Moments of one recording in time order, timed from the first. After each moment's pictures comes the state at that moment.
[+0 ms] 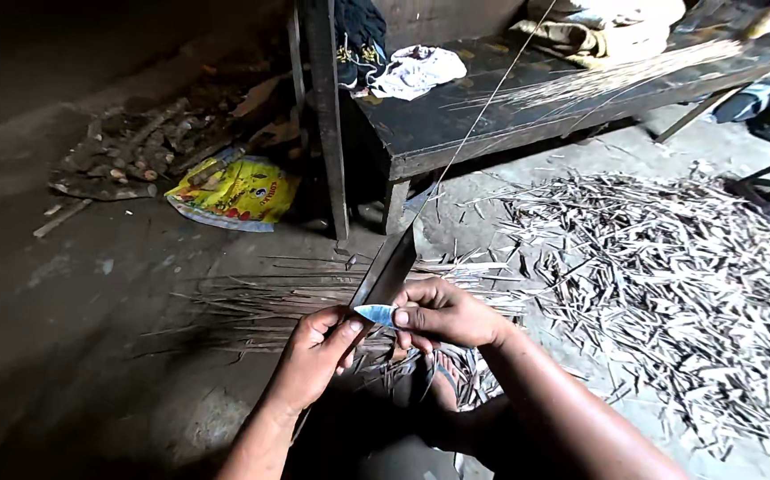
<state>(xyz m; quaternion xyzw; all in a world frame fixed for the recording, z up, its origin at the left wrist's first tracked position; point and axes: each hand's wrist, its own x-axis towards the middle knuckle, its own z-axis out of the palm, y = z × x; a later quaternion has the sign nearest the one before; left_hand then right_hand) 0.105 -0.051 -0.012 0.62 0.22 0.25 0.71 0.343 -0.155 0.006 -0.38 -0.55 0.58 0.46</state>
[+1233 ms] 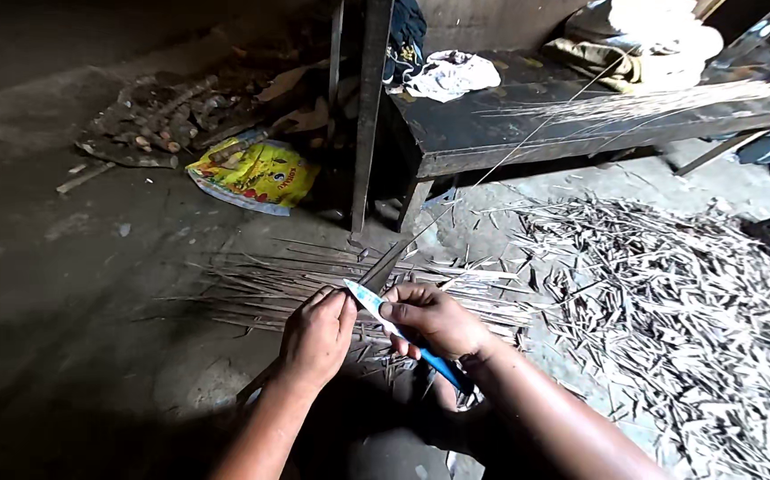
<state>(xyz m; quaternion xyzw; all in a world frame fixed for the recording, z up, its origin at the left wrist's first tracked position) 0.078 -0.046 -0.023 0.86 0.37 0.27 0.23 0.274 -0.139 0.006 -0.46 -0.38 0.64 0.48</state>
